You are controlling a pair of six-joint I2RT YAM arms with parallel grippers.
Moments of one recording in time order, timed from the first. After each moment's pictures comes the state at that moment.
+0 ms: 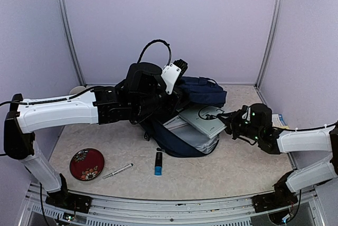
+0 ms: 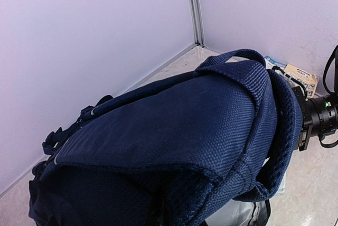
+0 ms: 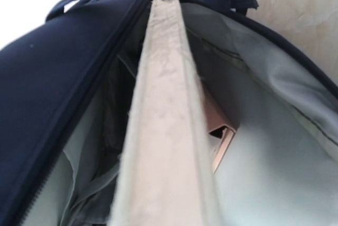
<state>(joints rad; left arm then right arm) -1.11 1.63 1.43 -0.11 -0.38 0.05 0.53 1.25 0.43 0.54 -0.11 1.43</state>
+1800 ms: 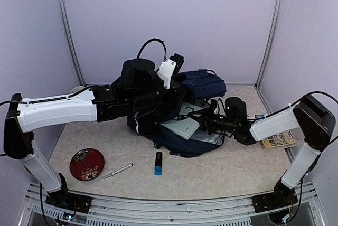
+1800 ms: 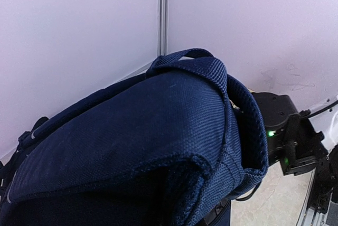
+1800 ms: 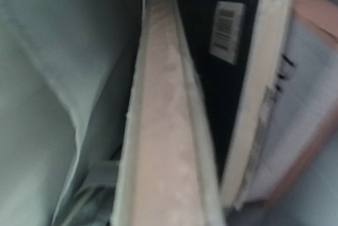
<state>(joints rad) -1.05 1.62 1.41 -0.01 -0.16 -0.09 0.65 1.65 0.68 0.74 -0.34 1.37</state>
